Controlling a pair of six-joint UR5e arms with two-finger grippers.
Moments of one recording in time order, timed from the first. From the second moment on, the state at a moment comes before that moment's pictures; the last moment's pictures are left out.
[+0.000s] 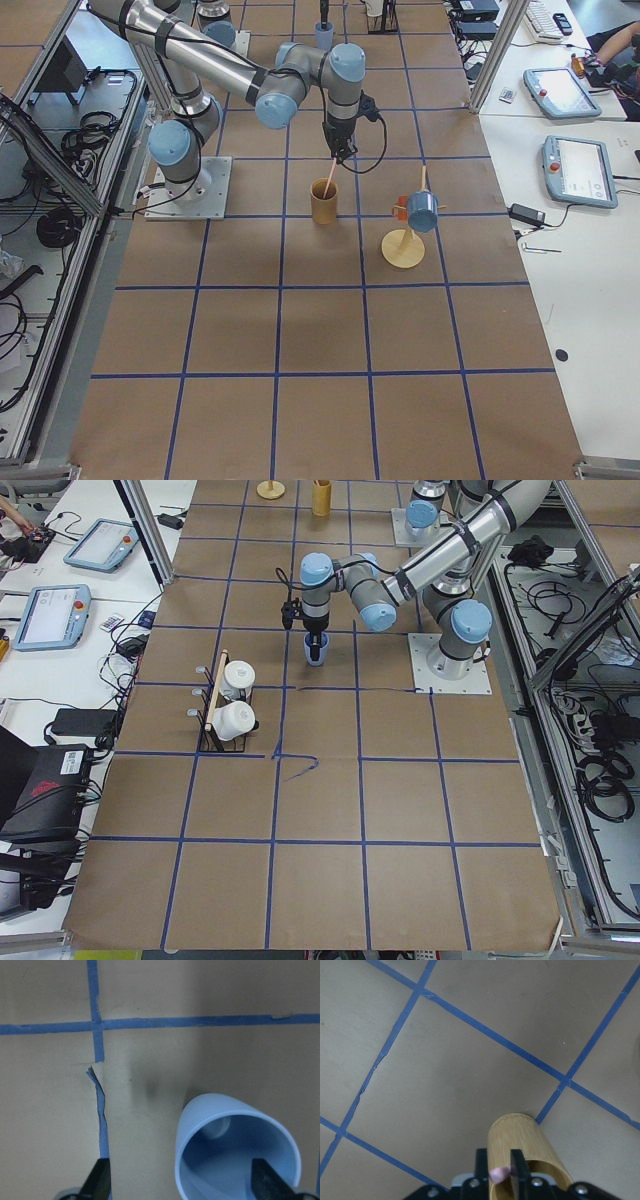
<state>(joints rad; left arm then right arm) -1.22 -1.62 -2.16 -0.94 1.59 0.38 1.21 -1.58 1.91 -1.88 -1.56 -0.92</state>
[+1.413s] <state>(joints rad) -1.72 -1.70 -1.96 -0.96 1.53 -0.40 1.21 -1.59 1.85 -1.84 -1.61 -0.92</state>
